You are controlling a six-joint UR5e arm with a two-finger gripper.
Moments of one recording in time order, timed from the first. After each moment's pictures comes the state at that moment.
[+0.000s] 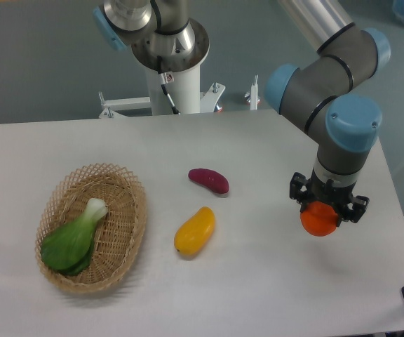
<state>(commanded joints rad) 2.64 -2.06 -1.41 -1.12 1.58 1.15</state>
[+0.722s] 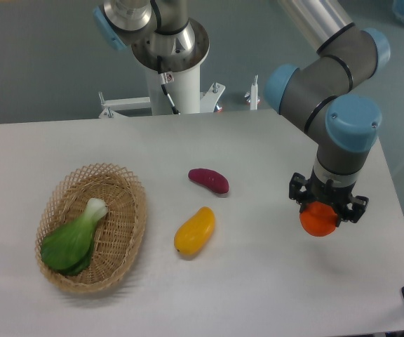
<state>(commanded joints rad) 2.64 -2.06 -1.41 -1.12 1.57 1.14</state>
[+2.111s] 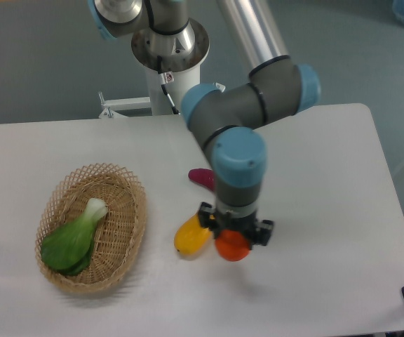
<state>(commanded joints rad) 2.29 -2.04 -1.46 -1.11 1.58 0.69</state>
